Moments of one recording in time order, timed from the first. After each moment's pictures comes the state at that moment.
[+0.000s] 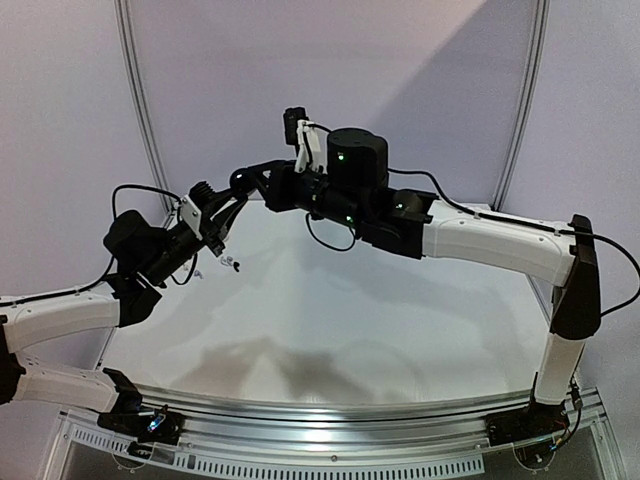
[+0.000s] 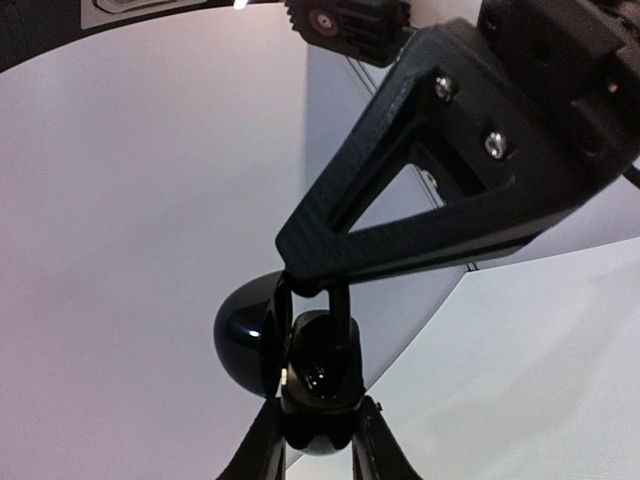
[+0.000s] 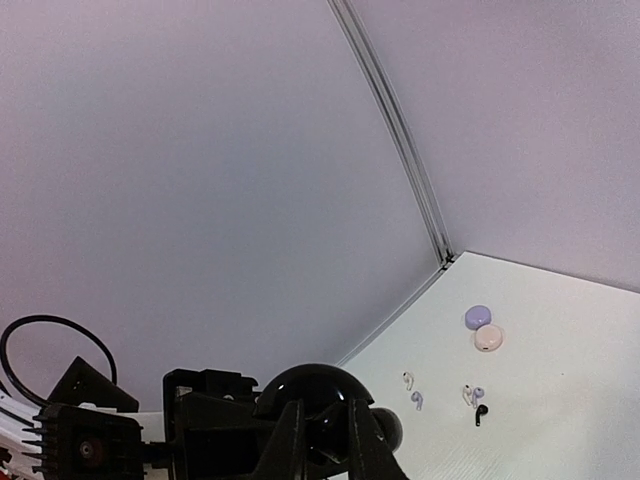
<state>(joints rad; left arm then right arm) -0.60 1.11 0.58 0.82 0.20 0.49 1.09 1.90 1.78 0.14 0.10 0.48</state>
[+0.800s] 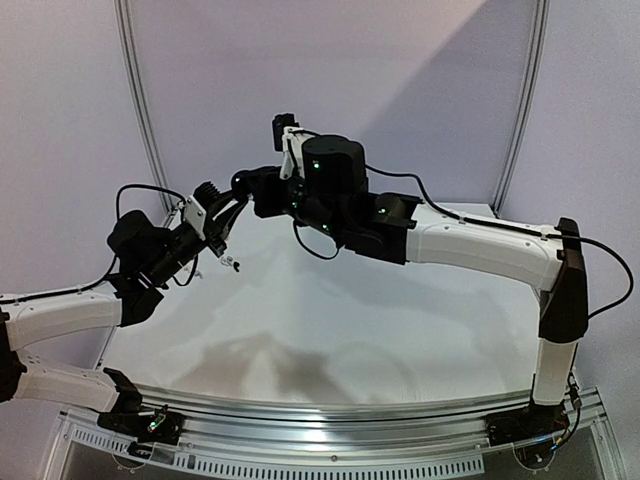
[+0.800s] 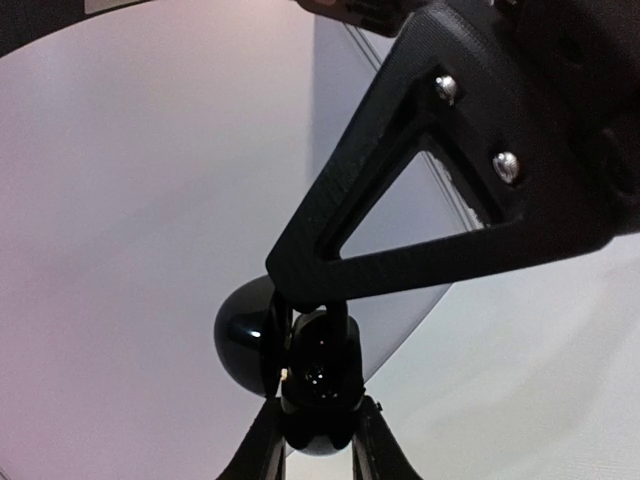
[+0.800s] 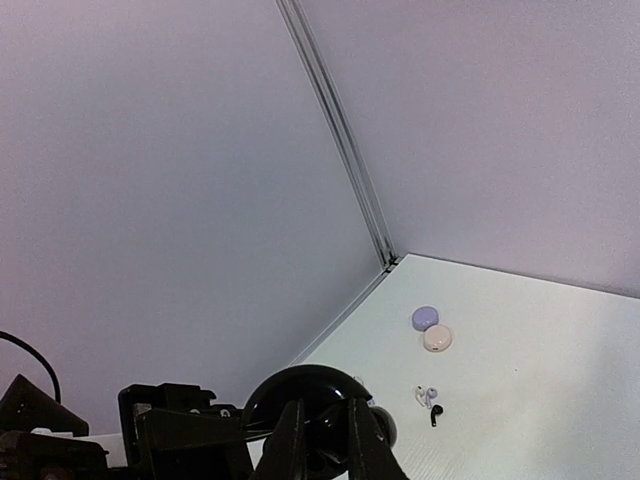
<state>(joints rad) -0.60 1.13 0.58 0.81 0.15 0.51 1.14 1.97 1.87 0.06 0.31 0.43</state>
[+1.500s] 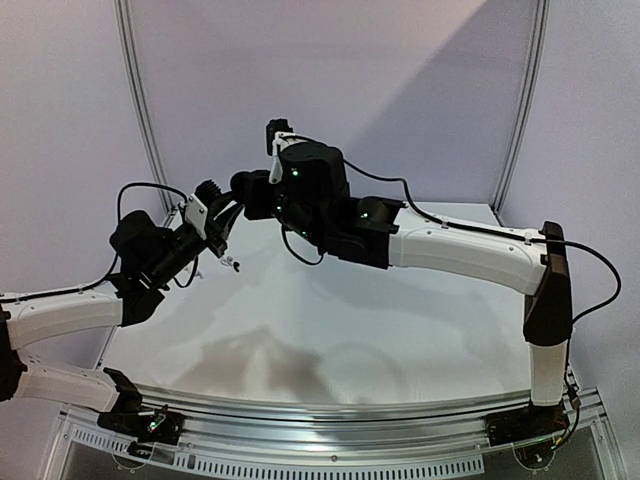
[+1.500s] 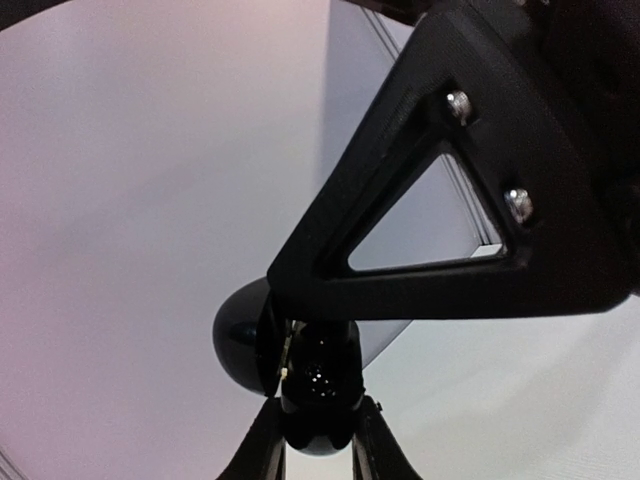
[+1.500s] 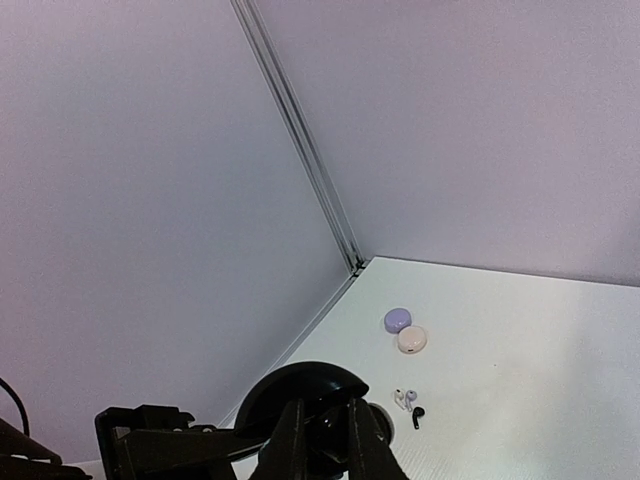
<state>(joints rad) -0.60 1.13 0.58 0.79 0.11 0.47 1.17 2.05 1.97 0.01 0.45 0.45</state>
